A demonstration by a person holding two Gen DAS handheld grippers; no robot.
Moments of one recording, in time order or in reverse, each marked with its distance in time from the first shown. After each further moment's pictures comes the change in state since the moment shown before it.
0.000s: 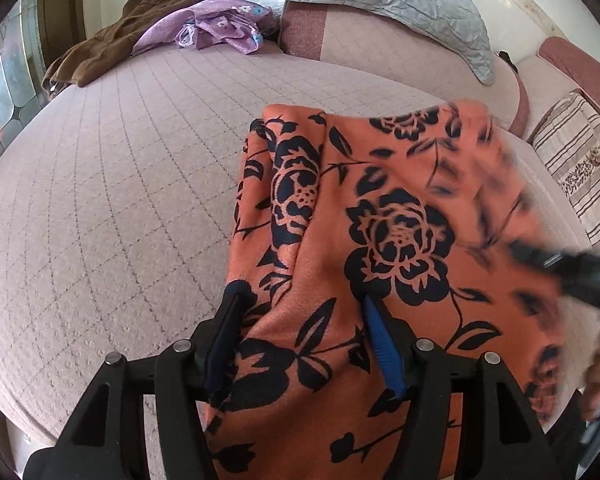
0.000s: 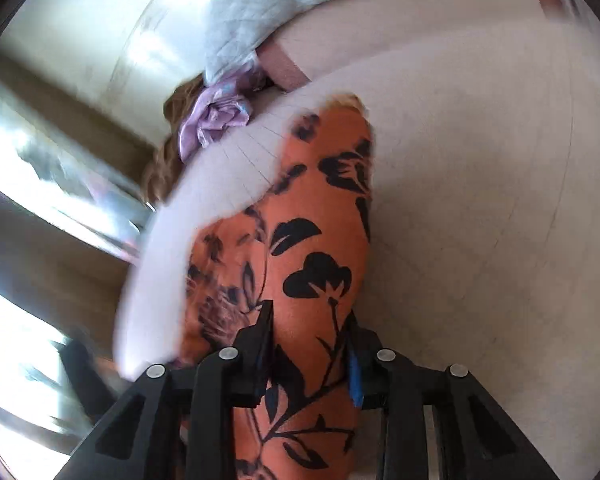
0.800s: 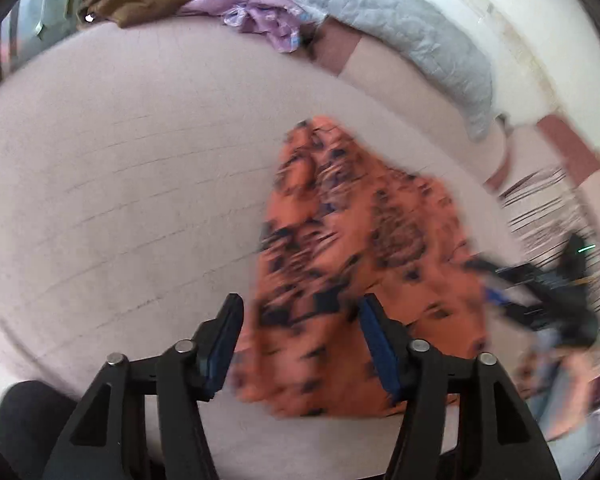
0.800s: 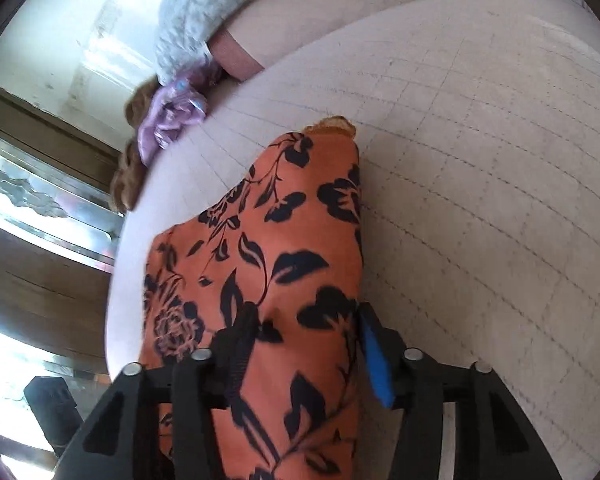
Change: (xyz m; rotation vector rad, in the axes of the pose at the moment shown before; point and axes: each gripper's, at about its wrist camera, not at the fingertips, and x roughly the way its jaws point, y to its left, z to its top) left arm -0.028 0.065 -0.032 -0.238 0.032 -0.136; right arm 0.007 -0.029 0.008 0.133 0.034 -0.012
